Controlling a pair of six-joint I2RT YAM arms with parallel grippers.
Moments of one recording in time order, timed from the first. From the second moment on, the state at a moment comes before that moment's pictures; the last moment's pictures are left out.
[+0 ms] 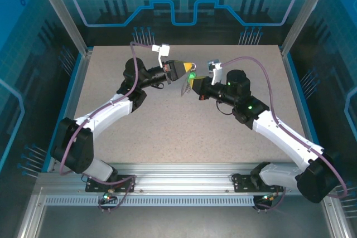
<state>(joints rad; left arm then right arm) -0.44 1.51 1.07 0.65 0.75 -0.85 0.57 1.19 0.97 0.02 -0.32 0.48</state>
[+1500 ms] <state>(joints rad) -0.44 1.51 1.00 0.73 0.67 -0.91 0.44 1.12 0.93 0.11 -0.38 0.66</state>
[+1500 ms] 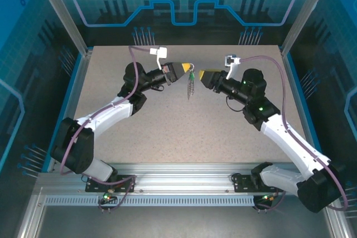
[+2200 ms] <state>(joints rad) -0.46 1.50 0.94 0.84 0.53 -0.96 0.44 1.26 0.96 0.36 -0.43 0.88</state>
